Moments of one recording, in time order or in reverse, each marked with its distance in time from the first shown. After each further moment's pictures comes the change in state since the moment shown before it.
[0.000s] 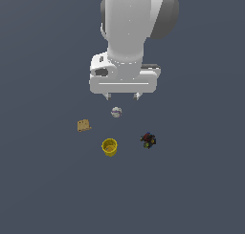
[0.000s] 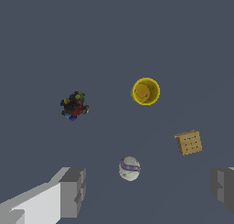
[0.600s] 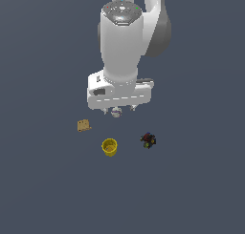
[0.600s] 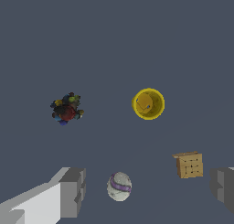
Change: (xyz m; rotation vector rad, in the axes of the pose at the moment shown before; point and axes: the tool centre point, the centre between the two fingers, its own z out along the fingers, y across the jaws) arm 0.024 0.011 0.037 0.004 0.010 -0.127
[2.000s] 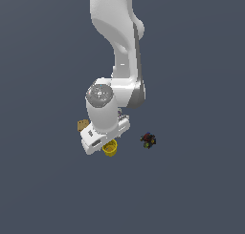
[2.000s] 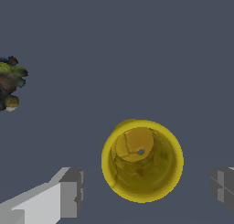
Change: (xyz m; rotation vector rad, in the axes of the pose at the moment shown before) arm 0.051 0.050 0.159 0.018 0.050 -0.468
